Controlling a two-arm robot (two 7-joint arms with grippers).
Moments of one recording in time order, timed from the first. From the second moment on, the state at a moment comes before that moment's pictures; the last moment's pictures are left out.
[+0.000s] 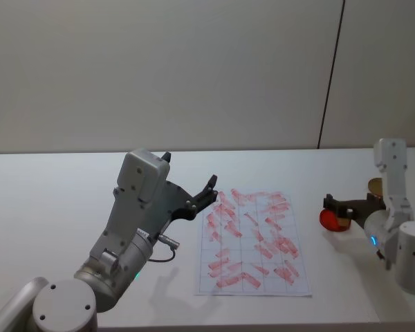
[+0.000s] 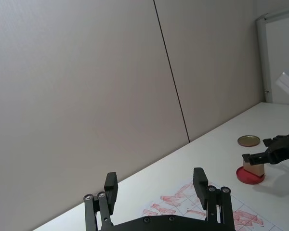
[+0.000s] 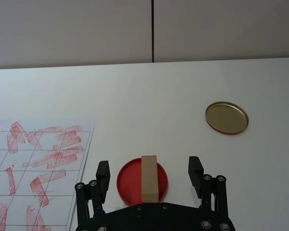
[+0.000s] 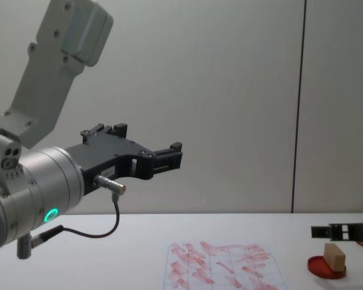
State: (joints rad) left arm -0.24 0.38 0.45 -1.63 -0.20 0.01 -0.01; right arm 0.58 0.09 -0.20 -0.86 0.23 0.26 -0.03
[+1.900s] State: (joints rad) left arm -0.24 0.38 0.45 -1.63 -0.20 0.01 -0.01; right arm 0.83 0.02 -0.20 -0.36 0.19 0.16 -0.02
